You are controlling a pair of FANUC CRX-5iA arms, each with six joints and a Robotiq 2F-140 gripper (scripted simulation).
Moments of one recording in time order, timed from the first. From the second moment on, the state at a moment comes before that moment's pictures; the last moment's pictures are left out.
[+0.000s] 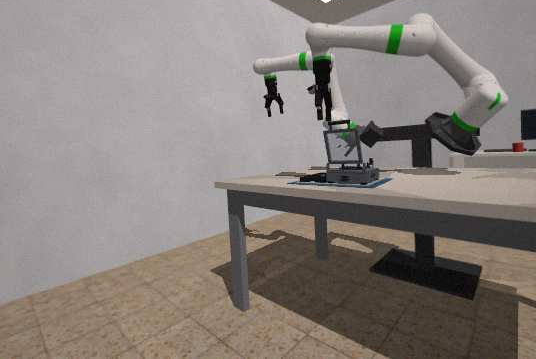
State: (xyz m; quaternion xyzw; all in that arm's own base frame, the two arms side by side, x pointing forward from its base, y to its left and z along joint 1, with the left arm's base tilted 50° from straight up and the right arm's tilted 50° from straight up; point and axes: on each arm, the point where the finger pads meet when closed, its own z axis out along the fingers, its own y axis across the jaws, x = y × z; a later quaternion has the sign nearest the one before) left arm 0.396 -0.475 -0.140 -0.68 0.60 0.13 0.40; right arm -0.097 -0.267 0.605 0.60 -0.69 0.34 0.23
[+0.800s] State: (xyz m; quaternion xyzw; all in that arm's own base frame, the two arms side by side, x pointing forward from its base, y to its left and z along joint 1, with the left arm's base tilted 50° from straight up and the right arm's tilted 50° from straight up) left arm 0.410 -0.443 -0.169 -0.68 0.60 0.13 0.40; right arm -0.097 -0.267 0.605 0.60 -0.69 0.34 0.23
